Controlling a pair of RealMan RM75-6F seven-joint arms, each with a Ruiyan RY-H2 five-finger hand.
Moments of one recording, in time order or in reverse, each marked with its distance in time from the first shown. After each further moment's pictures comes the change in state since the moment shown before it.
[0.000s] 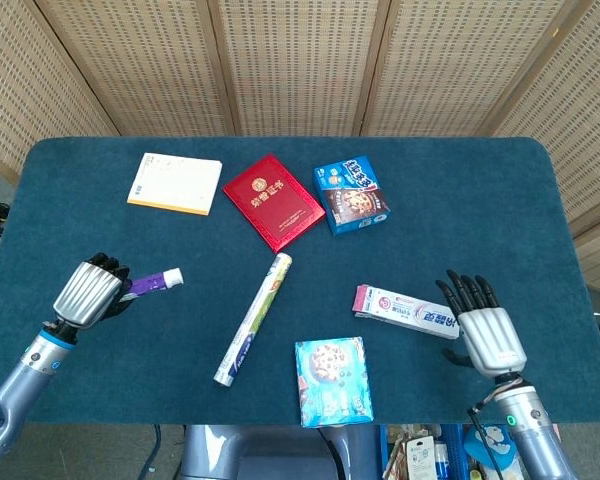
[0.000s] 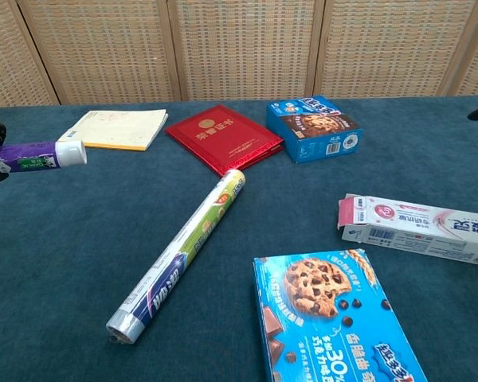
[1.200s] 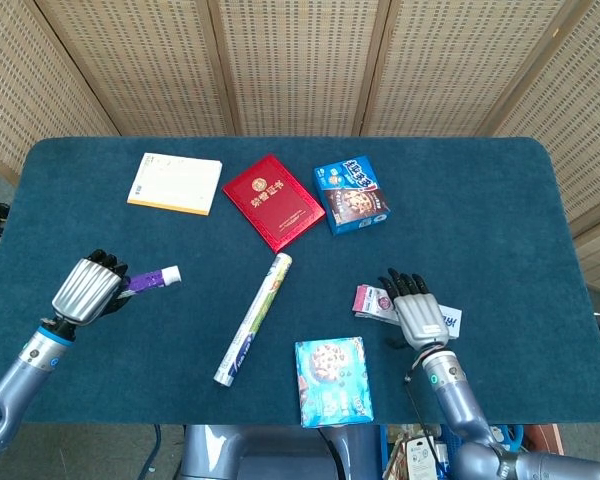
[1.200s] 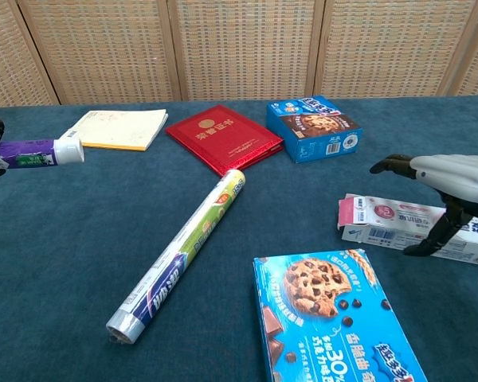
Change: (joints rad) left arm -0.007 0.018 -0.008 -0.010 -0.004 -0.021 0.029; right arm 0.253 -0.314 0.044 0.177 0.424 -0.110 -0.143
